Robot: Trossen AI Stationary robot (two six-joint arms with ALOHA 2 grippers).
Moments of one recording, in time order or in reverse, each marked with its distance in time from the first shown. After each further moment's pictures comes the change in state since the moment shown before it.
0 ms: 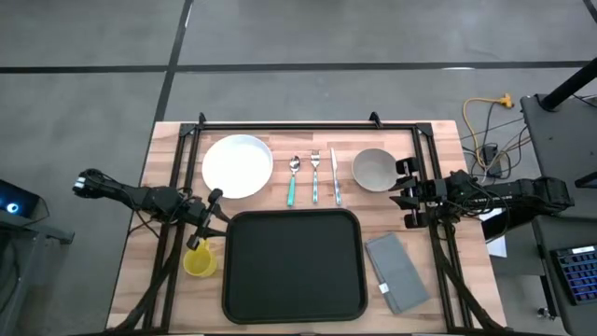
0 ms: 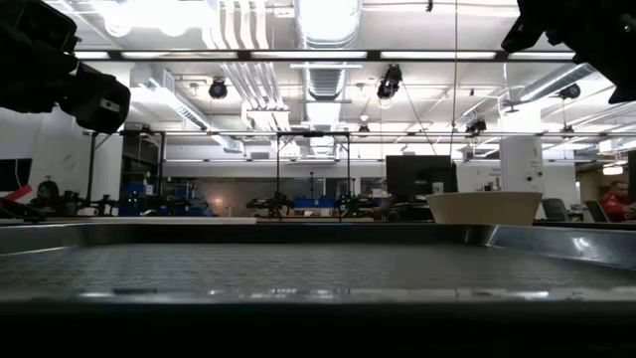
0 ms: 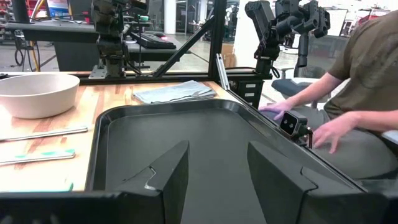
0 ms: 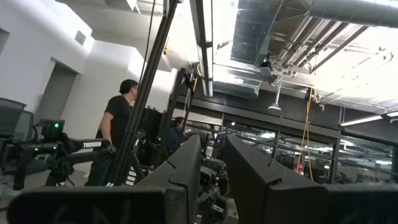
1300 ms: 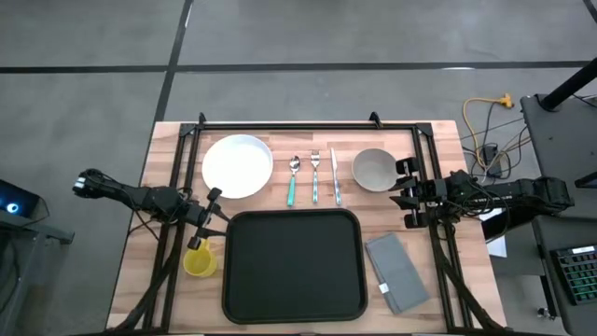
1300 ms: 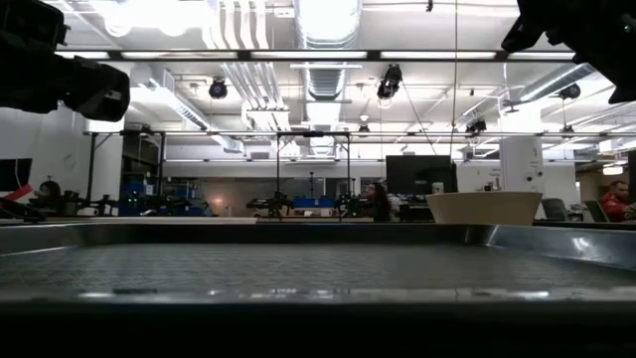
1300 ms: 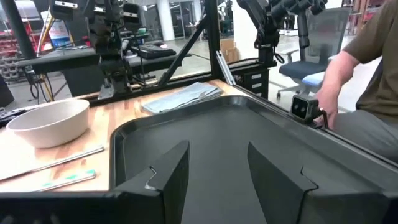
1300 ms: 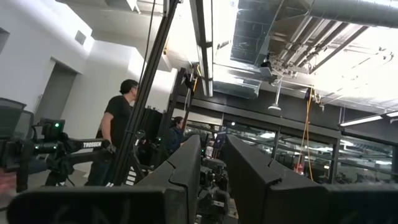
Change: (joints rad) left arm 0.000 -0.002 0.001 -0.001 0.000 0.191; right arm 0.000 0.000 0.000 0.000 0.000 0.001
